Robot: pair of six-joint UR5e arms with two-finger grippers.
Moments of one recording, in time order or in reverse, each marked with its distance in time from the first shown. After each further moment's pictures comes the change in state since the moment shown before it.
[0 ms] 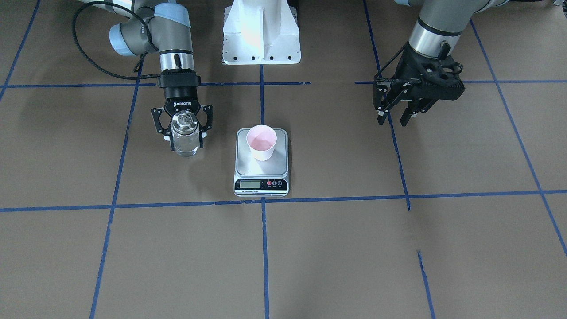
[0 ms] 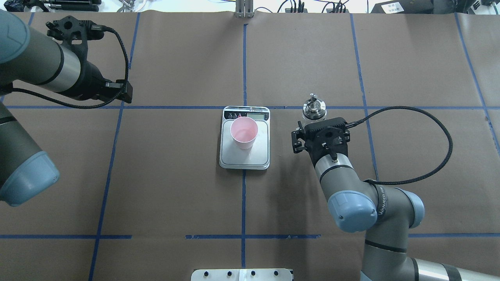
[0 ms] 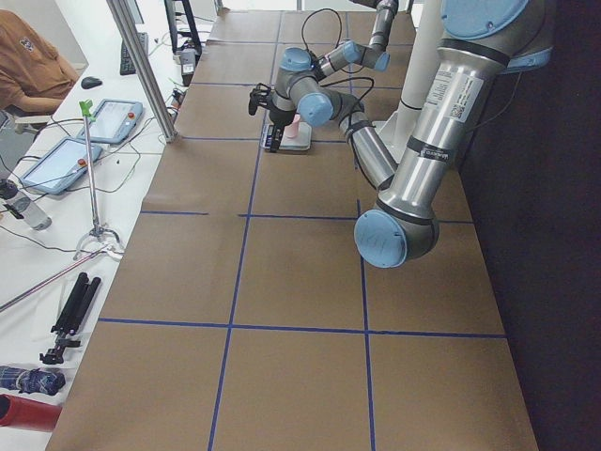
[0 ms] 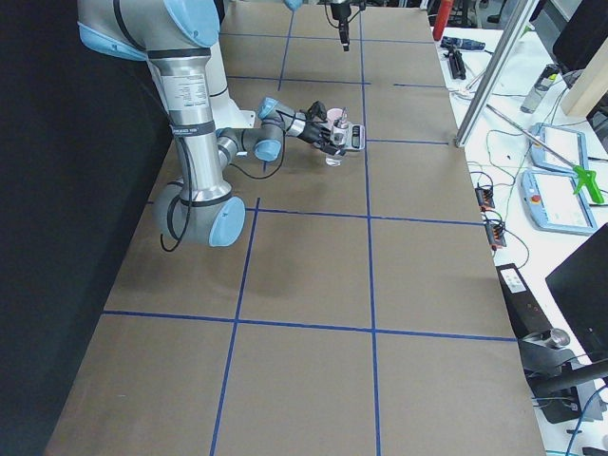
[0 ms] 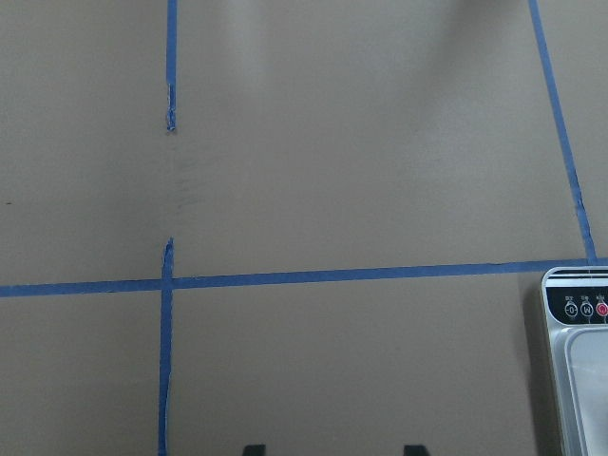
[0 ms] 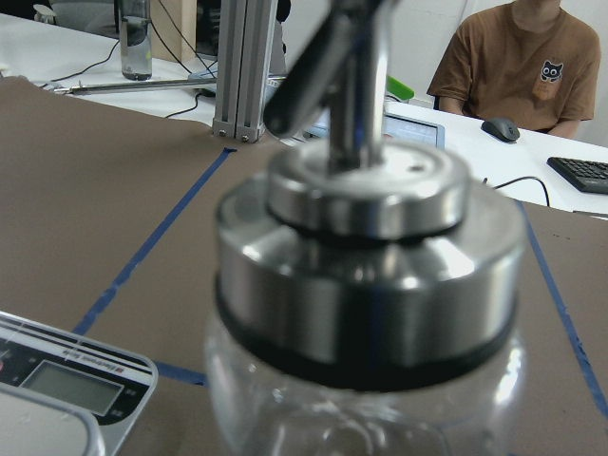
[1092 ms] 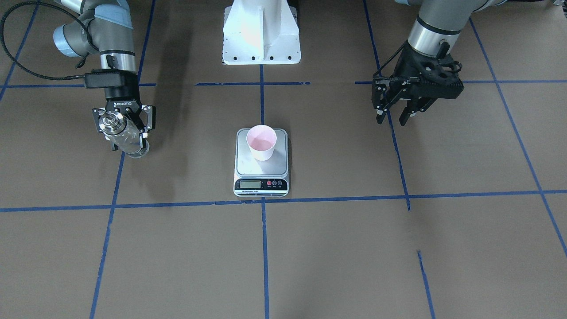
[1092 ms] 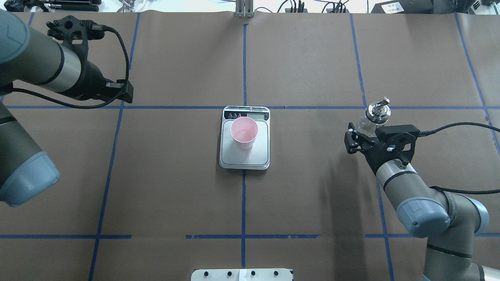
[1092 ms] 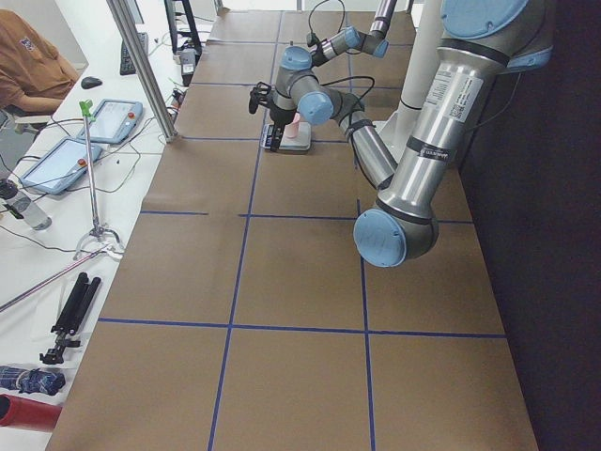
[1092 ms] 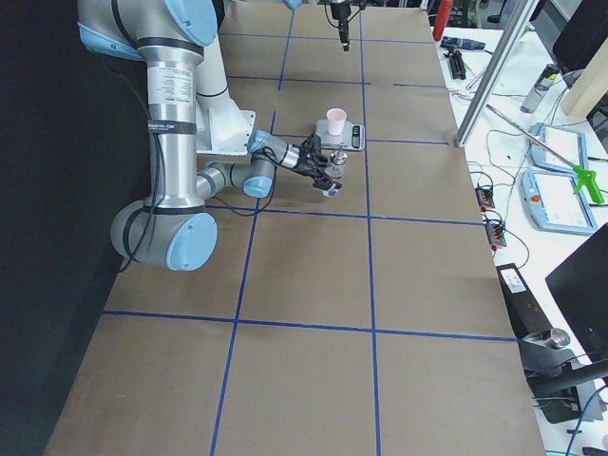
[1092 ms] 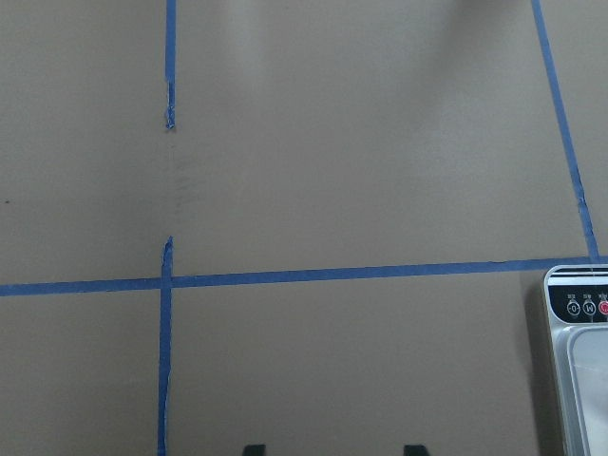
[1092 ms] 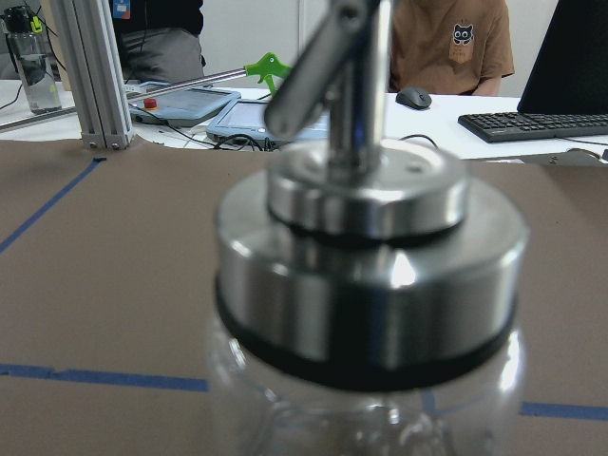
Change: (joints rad) left arm 0.002 -0.005 -0.005 0.001 0.000 -0.002; right arm 0.028 -0.279 0.029 0.248 0.005 0.148
